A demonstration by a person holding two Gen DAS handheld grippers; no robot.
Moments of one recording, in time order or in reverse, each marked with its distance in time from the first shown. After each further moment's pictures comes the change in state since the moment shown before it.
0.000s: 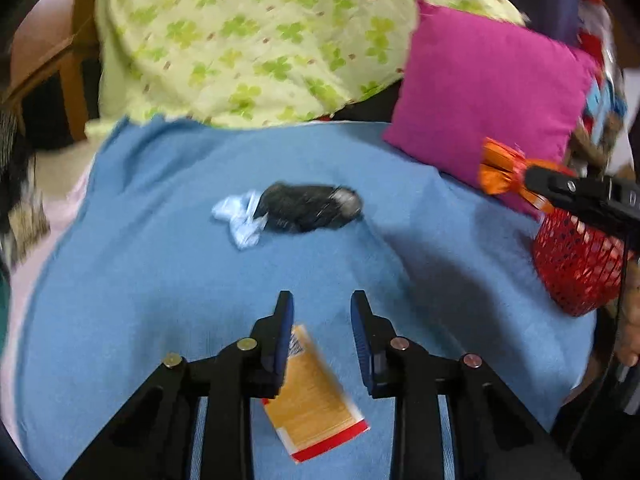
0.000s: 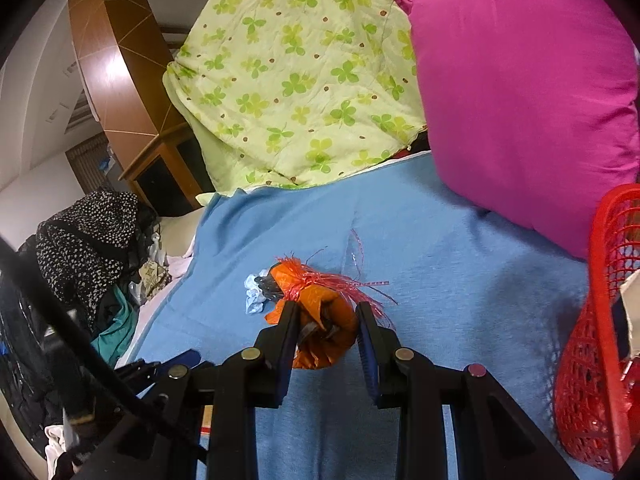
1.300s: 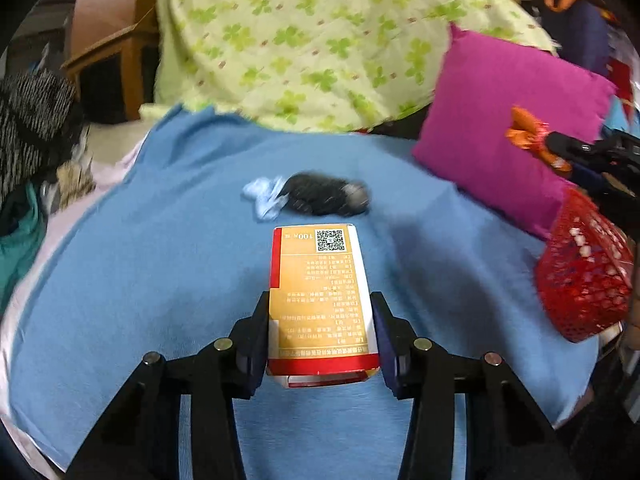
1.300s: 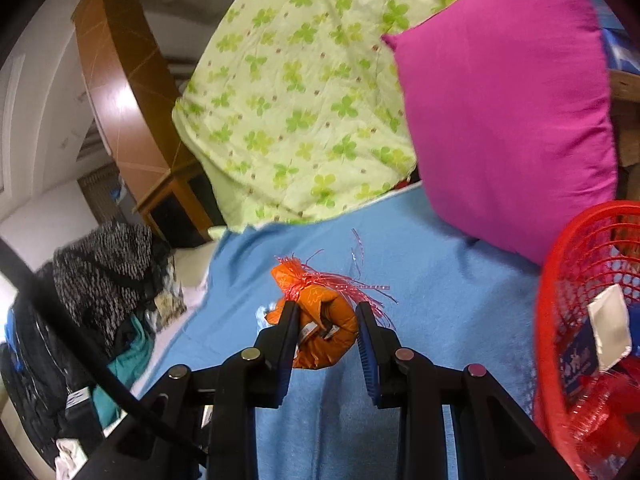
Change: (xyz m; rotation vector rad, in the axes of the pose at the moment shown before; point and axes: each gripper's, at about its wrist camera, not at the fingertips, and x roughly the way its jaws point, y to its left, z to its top) left arm -0.041 -0.054 -0.033 -0.074 -0.090 0.154; right arm -0.046 -0.018 0.010 0.048 -0.130 0.054
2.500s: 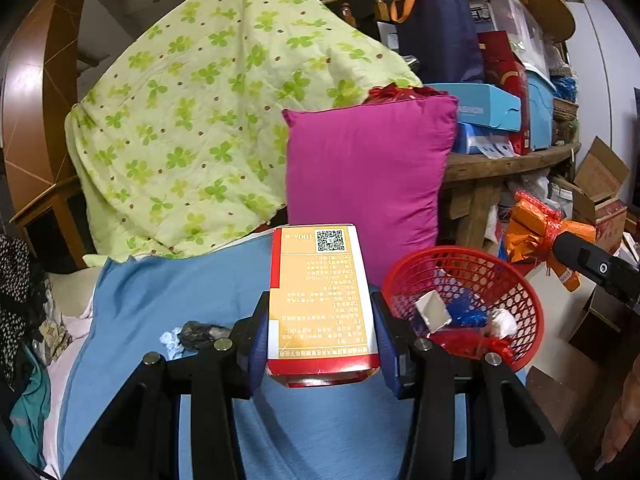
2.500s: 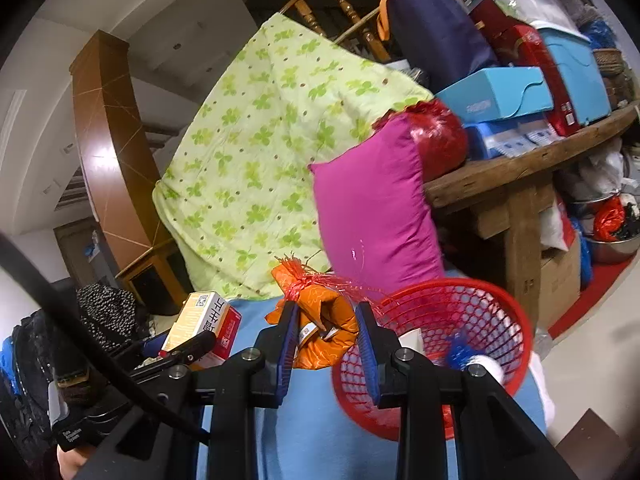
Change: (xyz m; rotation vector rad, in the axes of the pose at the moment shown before) left arm -0.110 -0.198 0.079 0.313 -0.206 -0.118; right arm -0.240 -0.043 0.004 0.023 -0.272 -0.160
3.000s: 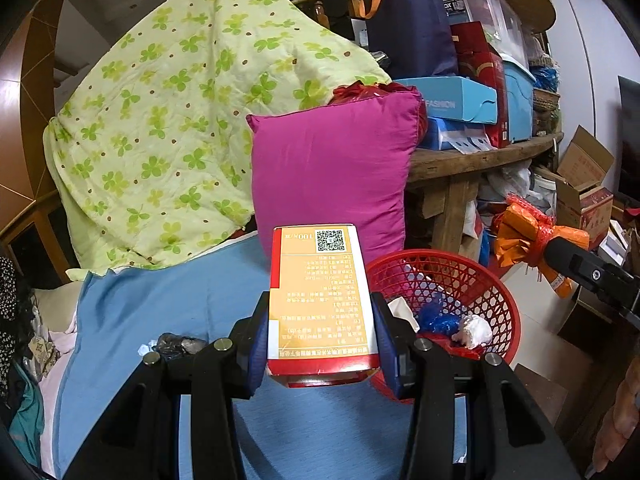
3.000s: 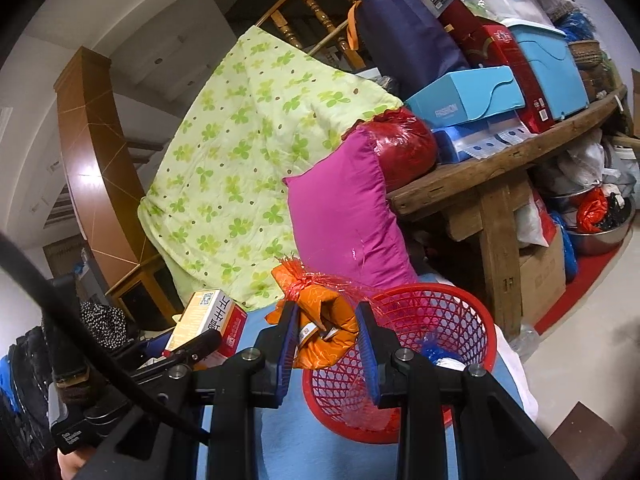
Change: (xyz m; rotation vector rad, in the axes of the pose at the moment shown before) left arm 0.009 -0.036 0.012 0.040 0.009 -0.053; right arm -0.018 -0.030 0.006 0.059 -0.027 -0.044
